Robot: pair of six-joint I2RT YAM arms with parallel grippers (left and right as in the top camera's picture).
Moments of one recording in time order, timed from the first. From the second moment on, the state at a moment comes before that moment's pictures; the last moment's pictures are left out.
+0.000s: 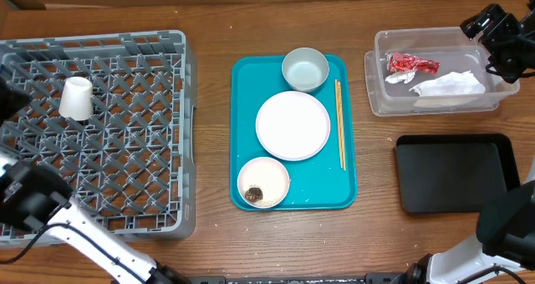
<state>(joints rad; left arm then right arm) 0.83 2.53 2.81 -1.68 0.57 -0.01 -0.37 1.81 1.81 -0.94 -0.36 0.44</state>
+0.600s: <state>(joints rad) 0.47 2.53 2.80 -1.52 0.08 -0.10 -0.37 1.81 1.81 -0.94 -0.36 0.44</state>
